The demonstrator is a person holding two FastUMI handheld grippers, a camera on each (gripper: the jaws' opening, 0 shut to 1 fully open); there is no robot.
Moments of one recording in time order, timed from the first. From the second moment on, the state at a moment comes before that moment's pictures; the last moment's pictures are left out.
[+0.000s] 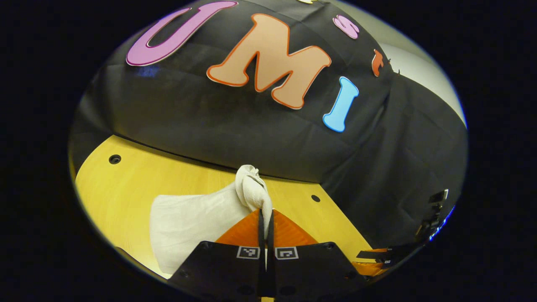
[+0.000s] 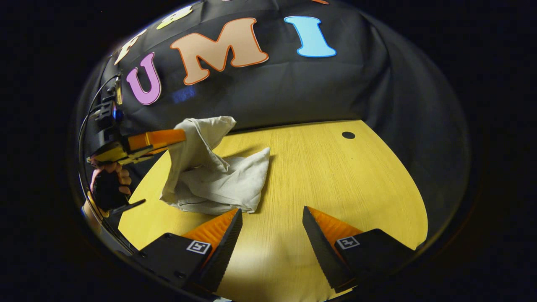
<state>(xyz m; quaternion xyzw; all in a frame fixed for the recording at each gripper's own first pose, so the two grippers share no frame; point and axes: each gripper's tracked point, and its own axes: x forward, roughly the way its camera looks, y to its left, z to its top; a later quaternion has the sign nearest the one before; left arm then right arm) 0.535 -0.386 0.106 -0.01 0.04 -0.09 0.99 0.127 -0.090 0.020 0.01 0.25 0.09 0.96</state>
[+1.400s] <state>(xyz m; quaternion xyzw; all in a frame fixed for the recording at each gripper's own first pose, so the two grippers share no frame) 0.404 -0.319 0.097 0.01 0.05 -0.08 1.00 0.108 -0.032 0.063 0.06 0.18 0.10 0.98</state>
